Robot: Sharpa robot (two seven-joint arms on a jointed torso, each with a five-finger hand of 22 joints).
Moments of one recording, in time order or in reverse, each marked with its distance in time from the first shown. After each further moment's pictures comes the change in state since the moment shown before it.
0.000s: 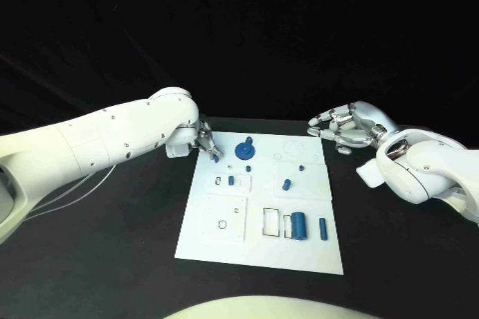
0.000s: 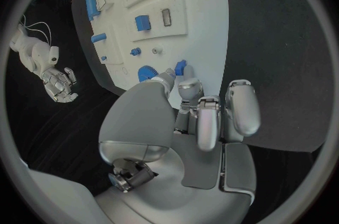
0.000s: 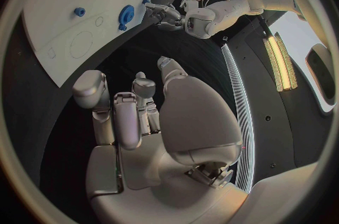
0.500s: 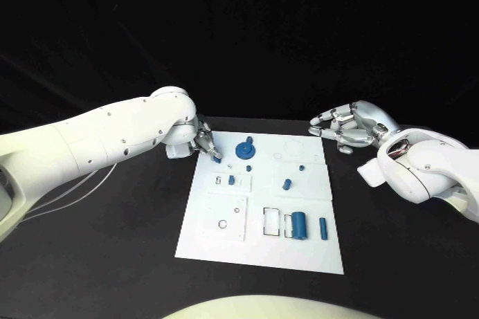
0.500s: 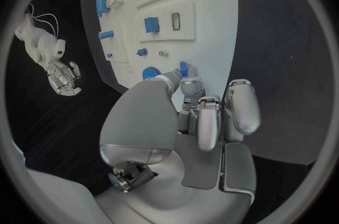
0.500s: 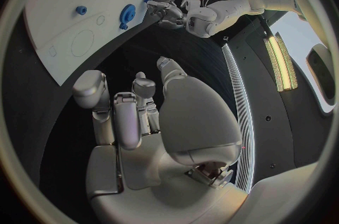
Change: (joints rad) left arm -0.001 -0.013 0.000 -0.002 0.096 0.004 0.004; left_hand 0.127 -0.017 0.177 -0.023 0.003 -0.022 0.004 0.022 -0.006 -0.016 -0.002 -0.042 -0.043 0.000 0.000 0.000 0.000 0.000 -0.007 0.000 -0.006 -0.008; right arm 0.000 0.002 0.000 -0.008 0.000 0.000 -0.001; right_hand 0.000 0.000 0.000 0.000 0.000 0.000 0.000 0.000 0.000 0.000 0.000 0.000 0.000 0.000 0.000 0.000 0.000 0.000 0.000 0.000 0.000 0.000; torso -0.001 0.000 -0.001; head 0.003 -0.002
